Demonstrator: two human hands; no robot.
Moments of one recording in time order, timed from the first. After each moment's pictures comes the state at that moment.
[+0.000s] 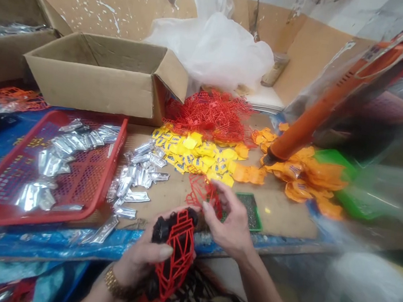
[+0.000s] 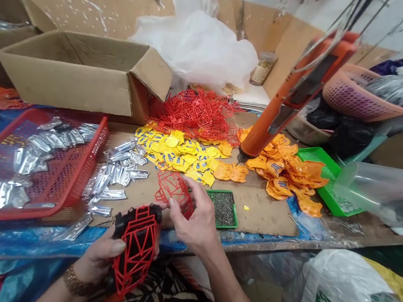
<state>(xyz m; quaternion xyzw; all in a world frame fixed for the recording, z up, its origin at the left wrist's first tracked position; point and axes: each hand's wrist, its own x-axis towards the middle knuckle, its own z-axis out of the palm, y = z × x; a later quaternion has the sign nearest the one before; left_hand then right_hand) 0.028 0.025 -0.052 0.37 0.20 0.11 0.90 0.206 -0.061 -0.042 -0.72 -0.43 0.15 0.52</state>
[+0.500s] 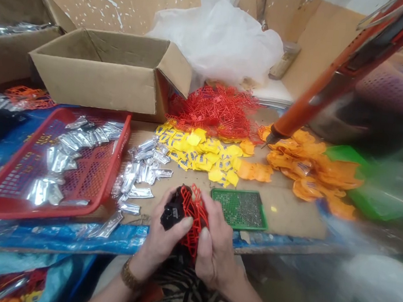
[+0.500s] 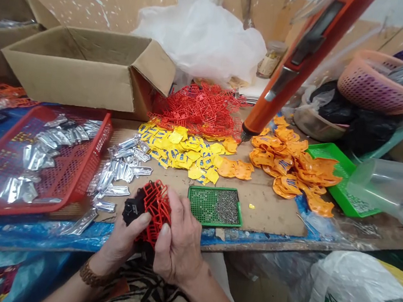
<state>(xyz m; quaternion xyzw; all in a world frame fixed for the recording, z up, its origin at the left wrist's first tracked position) 0.055 0.023 -0.057 0.56 0.31 0.31 0.71 0.157 -0.078 -0.046 -0.70 -0.53 0.11 0.47</state>
